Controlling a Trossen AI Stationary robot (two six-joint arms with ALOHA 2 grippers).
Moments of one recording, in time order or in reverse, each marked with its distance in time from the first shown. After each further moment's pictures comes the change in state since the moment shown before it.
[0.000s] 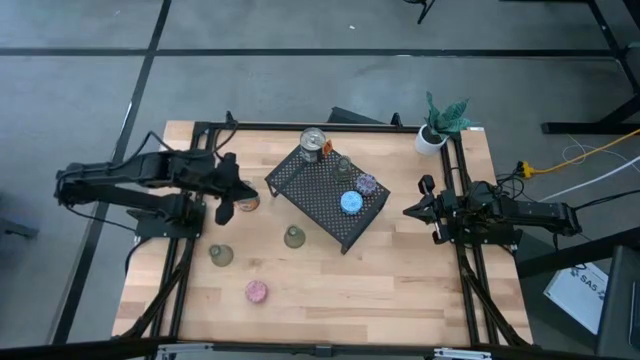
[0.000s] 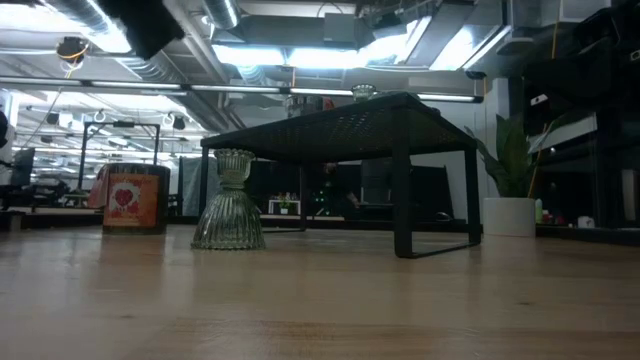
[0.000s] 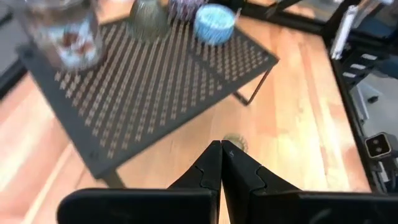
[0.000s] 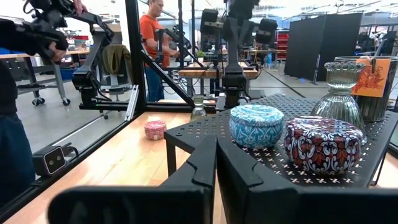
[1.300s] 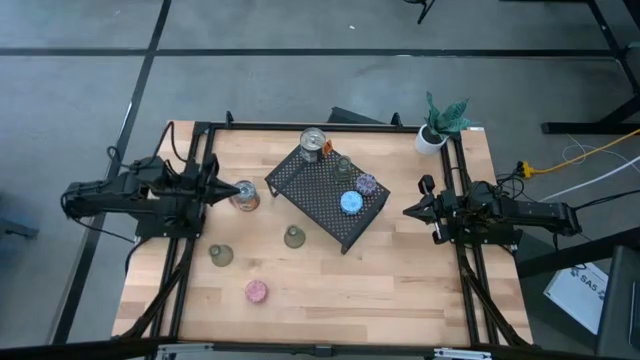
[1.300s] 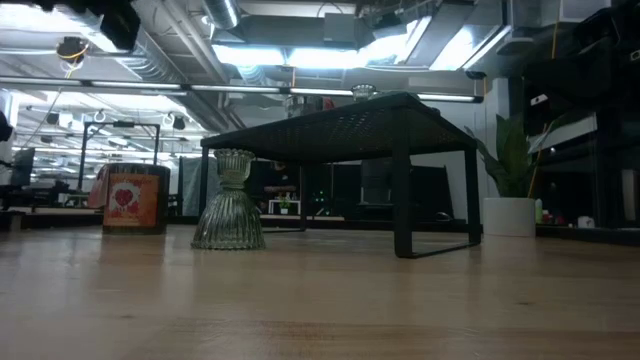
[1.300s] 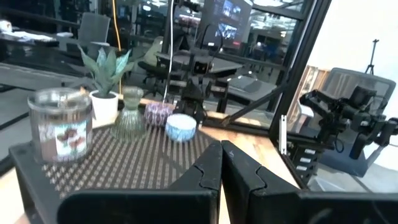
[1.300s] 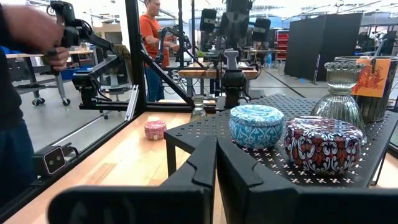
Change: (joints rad) left arm -0.023 -0.504 -0.353 0.419 0.027 -0.004; right arm 0.000 0.000 0.000 0.000 0.000 0.000
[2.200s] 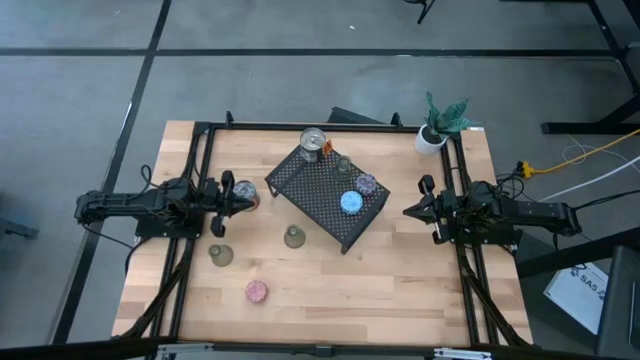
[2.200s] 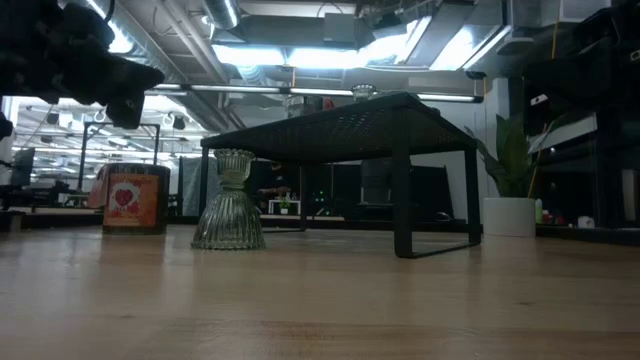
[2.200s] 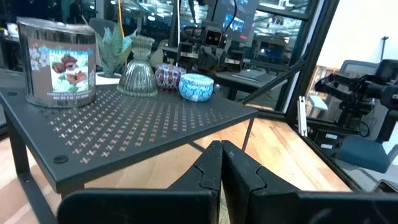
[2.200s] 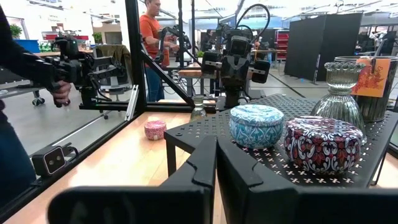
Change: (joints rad) left arm 0.000 -0.207 -0.485 0.317 -0.022 0.025; right arm 0.000 0.000 0.000 0.000 0.000 0.000
